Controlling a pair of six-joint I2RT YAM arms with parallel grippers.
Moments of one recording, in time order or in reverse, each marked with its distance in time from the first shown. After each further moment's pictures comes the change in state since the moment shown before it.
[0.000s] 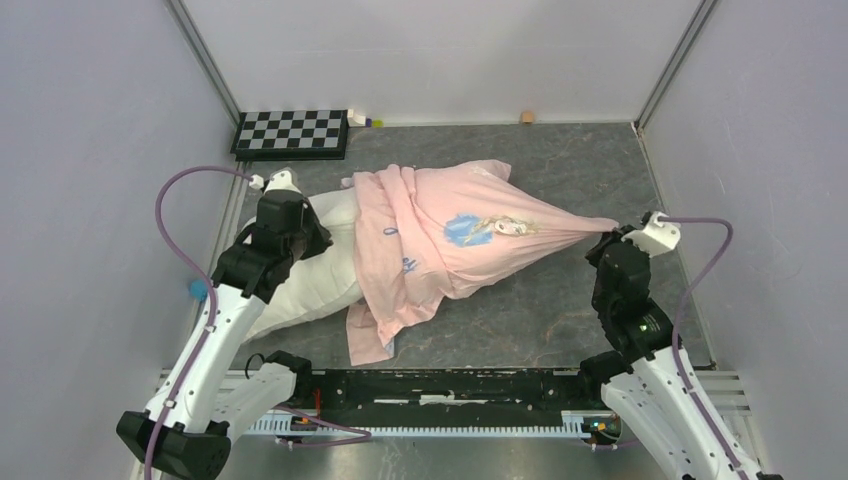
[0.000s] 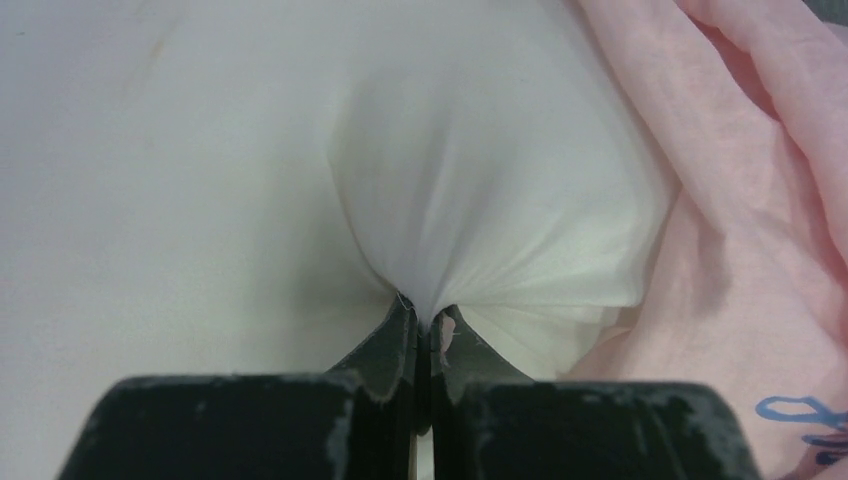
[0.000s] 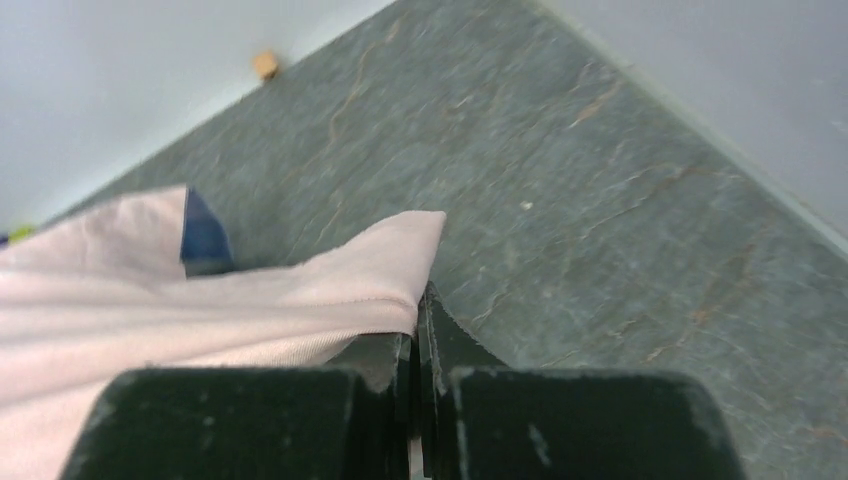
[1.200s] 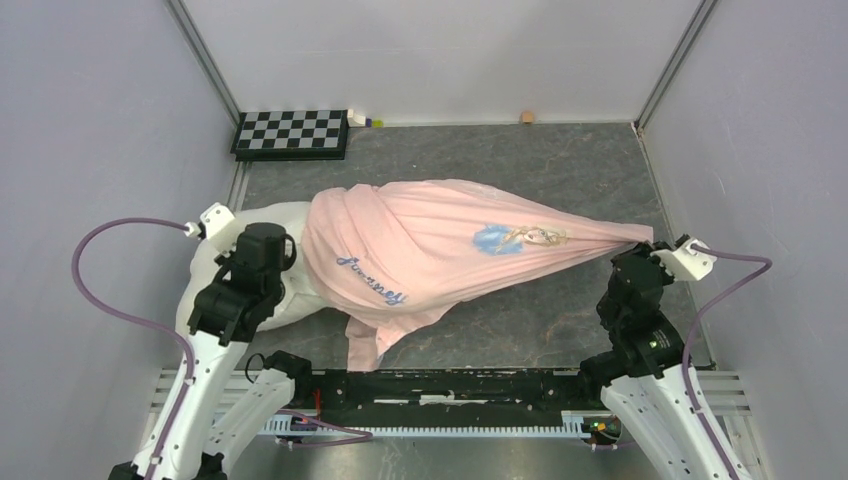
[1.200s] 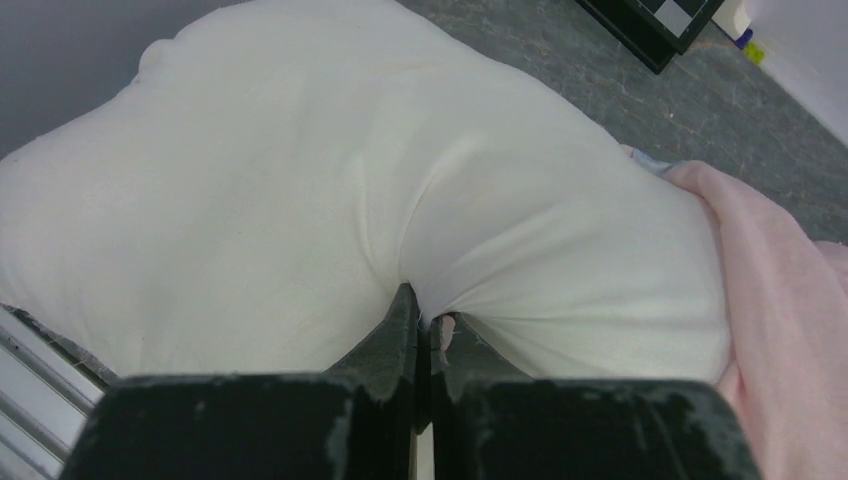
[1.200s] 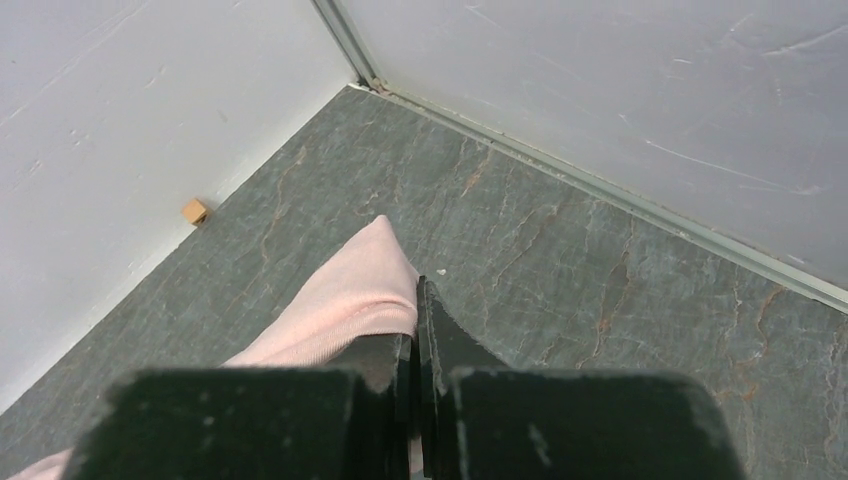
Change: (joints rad) left arm -0.004 -0.206 -0.047 -0.178 -0.569 -0.209; right arm 0.003 -0.127 -0.001 -0.046 0.349 0.079
